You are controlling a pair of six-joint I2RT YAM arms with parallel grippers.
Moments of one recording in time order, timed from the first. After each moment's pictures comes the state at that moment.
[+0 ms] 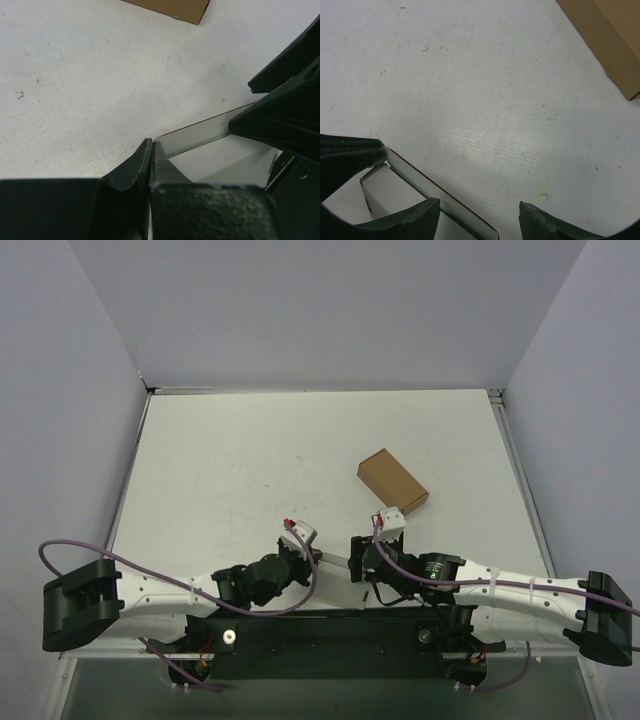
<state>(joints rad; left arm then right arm) -1.28 1.14 0.32 0.48 -0.51 -0.40 1.19 0.98 0.53 -0.42 0.54 0.81</state>
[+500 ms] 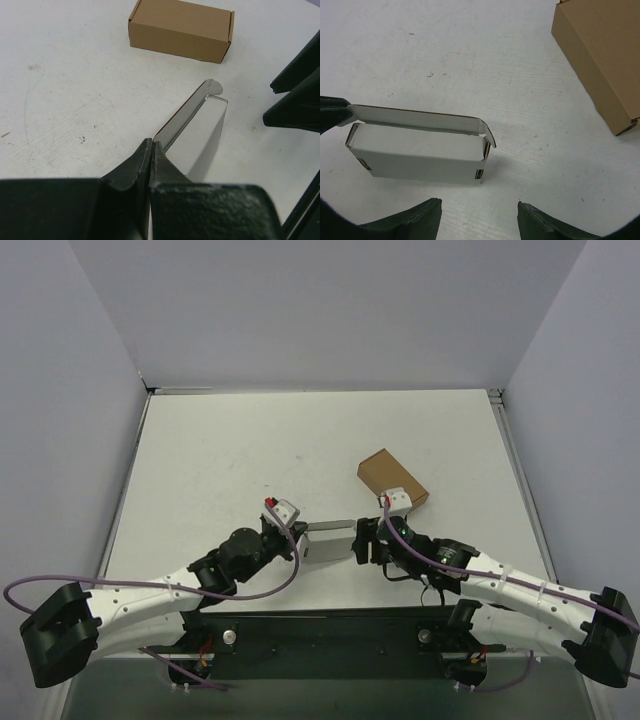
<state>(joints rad) -1.00 0.97 0.32 0.48 -0.27 -0.15 1.01 0.93 0.57 -0.38 0.39 0.63</state>
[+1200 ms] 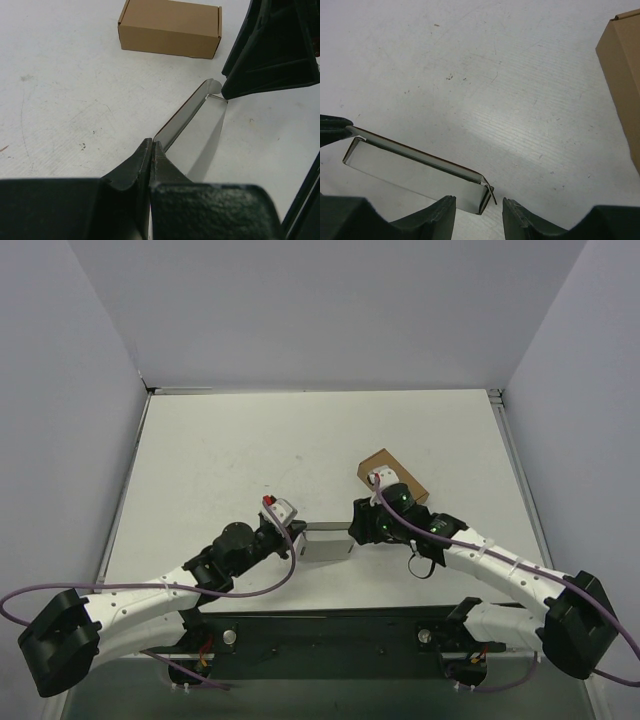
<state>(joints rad) -0.90 0.95 0.31 0.48 -0.08 -0.08 0.73 1.12 0.64 -0.23 0.00 0.36</state>
